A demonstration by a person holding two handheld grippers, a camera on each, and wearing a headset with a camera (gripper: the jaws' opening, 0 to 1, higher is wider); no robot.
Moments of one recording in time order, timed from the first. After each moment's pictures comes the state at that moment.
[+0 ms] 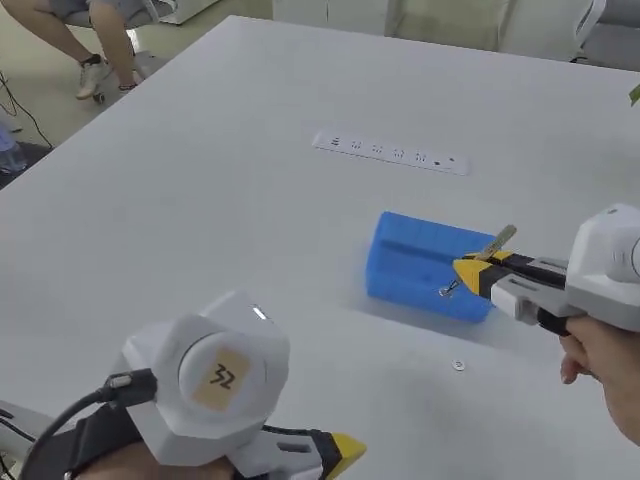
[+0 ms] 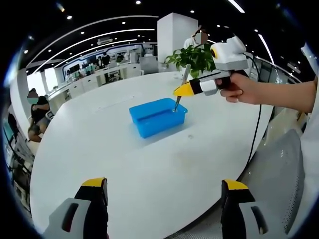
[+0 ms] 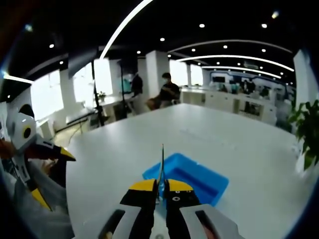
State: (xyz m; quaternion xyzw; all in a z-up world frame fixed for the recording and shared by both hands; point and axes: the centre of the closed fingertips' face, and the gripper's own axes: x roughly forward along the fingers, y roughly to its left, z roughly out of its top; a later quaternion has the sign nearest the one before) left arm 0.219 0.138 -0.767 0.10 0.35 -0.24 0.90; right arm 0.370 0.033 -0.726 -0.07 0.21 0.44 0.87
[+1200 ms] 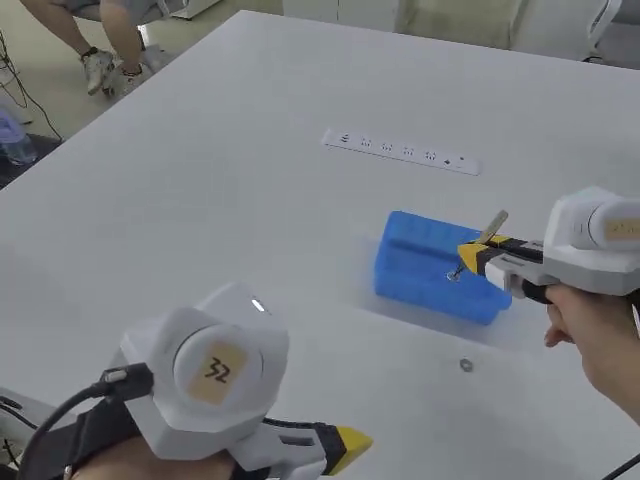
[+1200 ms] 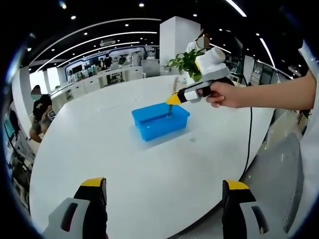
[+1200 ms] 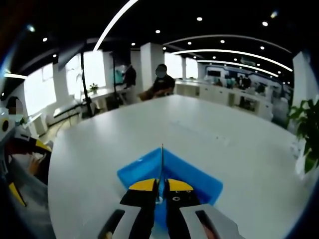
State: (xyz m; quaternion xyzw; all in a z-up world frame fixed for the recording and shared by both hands) left arm 0.220 0.141 -0.760 0.09 0.34 -0.23 0.91; right arm 0.430 0.032 -0.770 -0.10 0.24 0.42 0.87
